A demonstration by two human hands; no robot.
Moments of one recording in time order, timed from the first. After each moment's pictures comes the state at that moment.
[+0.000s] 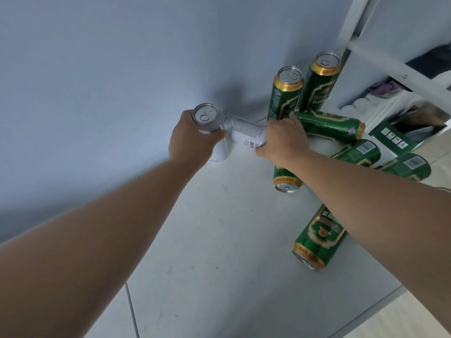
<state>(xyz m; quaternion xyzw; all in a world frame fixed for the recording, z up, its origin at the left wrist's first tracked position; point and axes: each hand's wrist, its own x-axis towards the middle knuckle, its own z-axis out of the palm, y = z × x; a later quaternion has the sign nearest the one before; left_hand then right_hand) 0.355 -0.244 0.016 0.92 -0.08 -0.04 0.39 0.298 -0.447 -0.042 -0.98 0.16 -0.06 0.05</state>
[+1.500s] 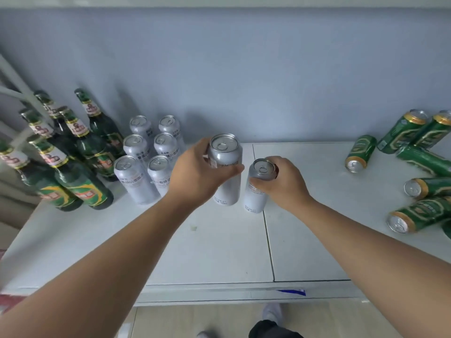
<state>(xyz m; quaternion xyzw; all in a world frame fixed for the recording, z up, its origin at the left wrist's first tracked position) 0.064 0.165 0.107 0.88 0.00 0.08 0.48 0.098 -0.050 0.038 -0.89 -0.02 -0.05 0.46</state>
